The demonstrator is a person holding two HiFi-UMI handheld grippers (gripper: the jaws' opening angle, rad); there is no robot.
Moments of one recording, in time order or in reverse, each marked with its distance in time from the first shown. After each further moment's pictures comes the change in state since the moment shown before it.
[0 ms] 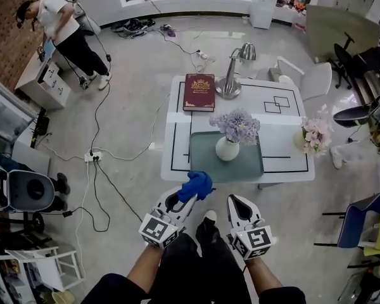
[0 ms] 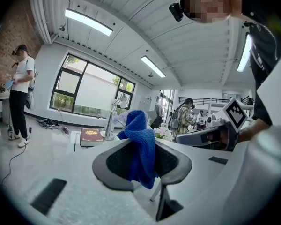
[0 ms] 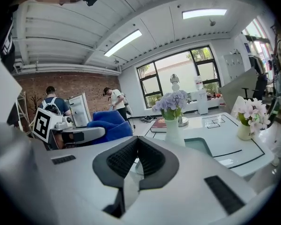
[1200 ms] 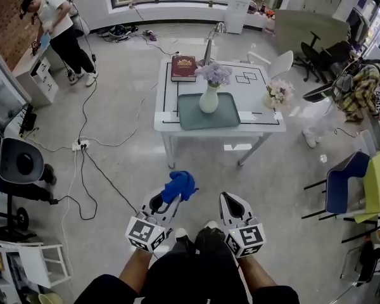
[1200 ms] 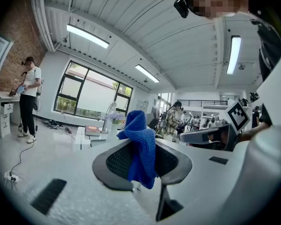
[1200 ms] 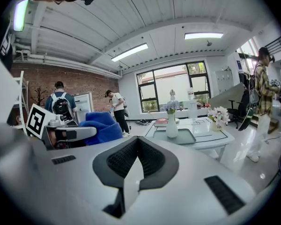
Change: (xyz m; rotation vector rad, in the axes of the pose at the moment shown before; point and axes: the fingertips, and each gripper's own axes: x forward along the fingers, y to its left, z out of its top) left arm -0.250 -0.171 -0.033 0.013 -0.041 0.012; right arm -0.239 0.168 -0.086 -0.073 -0.067 -0.116
